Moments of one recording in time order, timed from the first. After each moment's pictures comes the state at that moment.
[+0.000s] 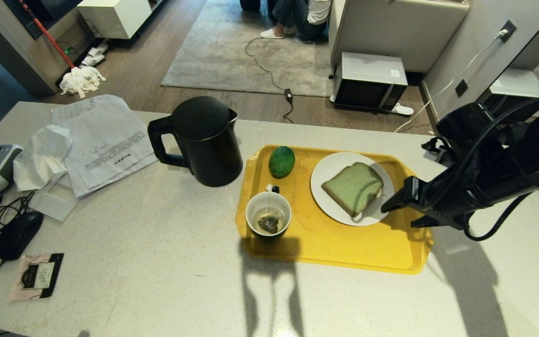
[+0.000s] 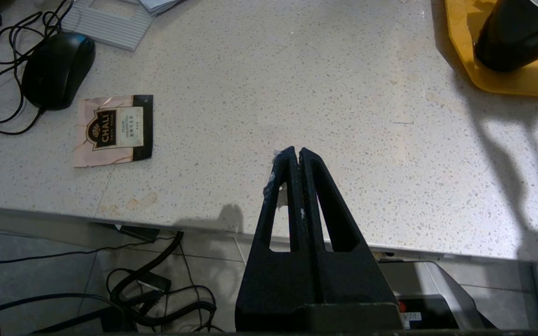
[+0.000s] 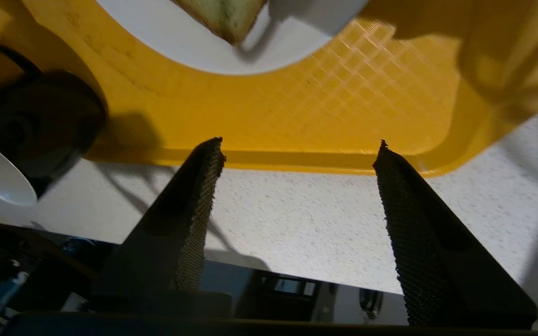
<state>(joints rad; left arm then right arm) 0.00 0.00 0.00 0.00 0.00 0.00 0.26 1.80 -1.44 0.60 0.14 0.60</state>
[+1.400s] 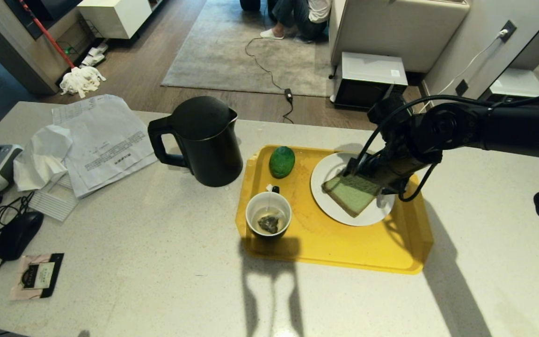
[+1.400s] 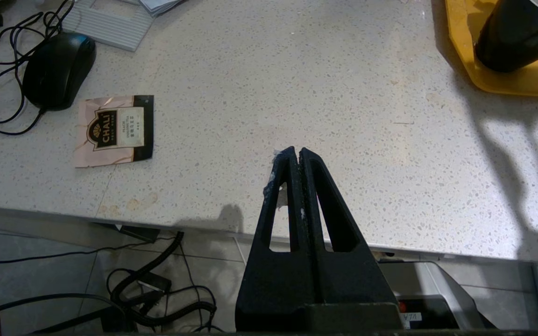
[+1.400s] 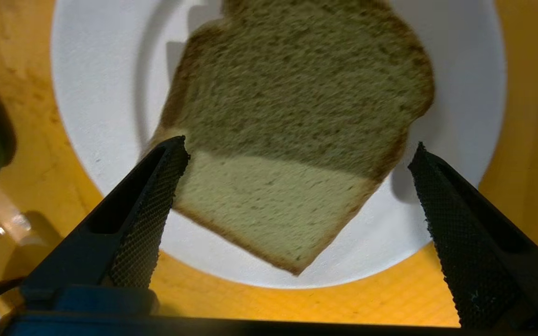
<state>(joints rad) 0.00 0.00 0.00 -0.01 0.00 0.00 0.34 2.17 -1.97 0.66 -0.17 0.71</state>
